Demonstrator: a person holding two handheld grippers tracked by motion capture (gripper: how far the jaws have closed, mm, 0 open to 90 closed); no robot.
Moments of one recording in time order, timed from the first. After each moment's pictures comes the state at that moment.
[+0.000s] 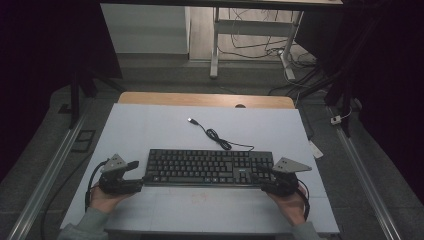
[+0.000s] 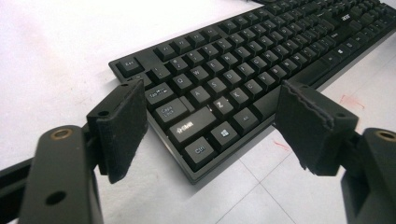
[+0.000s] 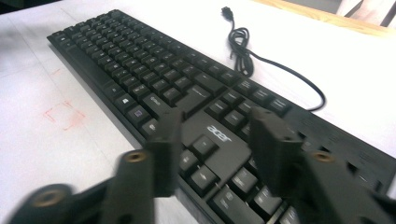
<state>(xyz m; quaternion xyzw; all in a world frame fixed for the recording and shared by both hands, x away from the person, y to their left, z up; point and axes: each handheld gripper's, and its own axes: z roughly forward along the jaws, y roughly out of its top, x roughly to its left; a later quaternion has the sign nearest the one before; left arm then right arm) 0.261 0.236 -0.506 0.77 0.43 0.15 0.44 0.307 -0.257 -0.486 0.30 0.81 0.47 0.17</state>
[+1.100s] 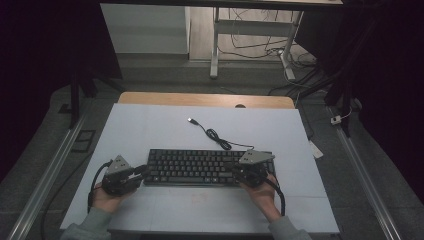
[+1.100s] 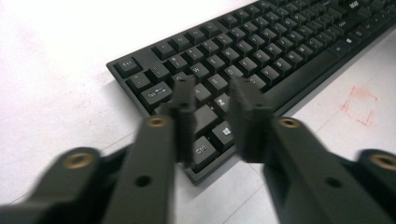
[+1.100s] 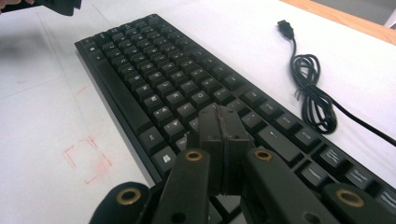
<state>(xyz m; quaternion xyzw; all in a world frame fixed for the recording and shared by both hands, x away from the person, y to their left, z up) 0.261 0.229 -0.510 0.78 0.42 0.17 0.42 0.328 -0.176 -0.488 0.24 0.84 0.46 0.14</state>
